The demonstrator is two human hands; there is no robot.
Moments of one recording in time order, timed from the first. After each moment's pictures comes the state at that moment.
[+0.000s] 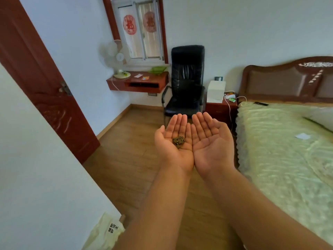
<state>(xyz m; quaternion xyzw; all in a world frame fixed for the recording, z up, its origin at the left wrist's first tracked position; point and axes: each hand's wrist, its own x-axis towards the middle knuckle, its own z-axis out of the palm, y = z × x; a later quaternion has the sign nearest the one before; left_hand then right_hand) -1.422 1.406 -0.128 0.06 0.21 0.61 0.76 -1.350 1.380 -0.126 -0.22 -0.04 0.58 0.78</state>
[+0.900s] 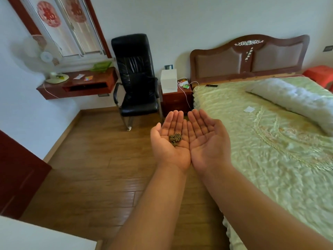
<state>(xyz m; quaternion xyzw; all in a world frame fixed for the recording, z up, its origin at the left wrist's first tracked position) -1.289 1.462 -0.154 0.07 0.23 0.50 0.83 -1.230 1.423 -0.156 -0.22 0.02 0.46 0.86</state>
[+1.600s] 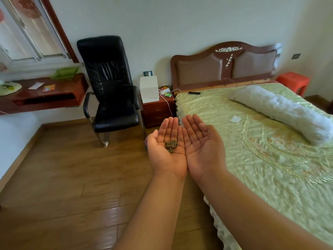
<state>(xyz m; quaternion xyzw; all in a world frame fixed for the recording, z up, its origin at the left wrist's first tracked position) -1.195 1.664 -0.178 0.05 0.24 0.45 0.86 -1.141 1.618 -0.173 -0.24 0.04 0.41 0.88</state>
